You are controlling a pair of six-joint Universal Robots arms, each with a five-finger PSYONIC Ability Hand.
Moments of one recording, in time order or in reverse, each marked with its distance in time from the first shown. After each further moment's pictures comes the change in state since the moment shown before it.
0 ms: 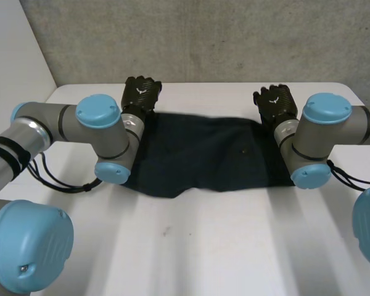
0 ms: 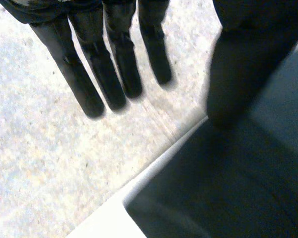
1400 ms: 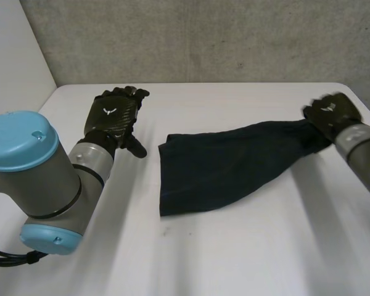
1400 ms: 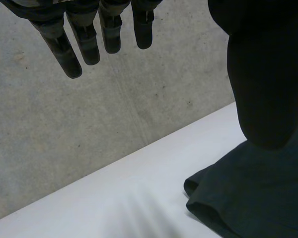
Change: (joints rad) left arm -0.031 0.786 -1.020 0.123 -0.053 -0.253; right arm -0.172 -0.536 0.584 0.101 -0.136 -0.180; left_hand -0.695 -0.756 -0.747 -0.754 -0.707; right_hand 0.584 0.638 0.637 0.619 0.581
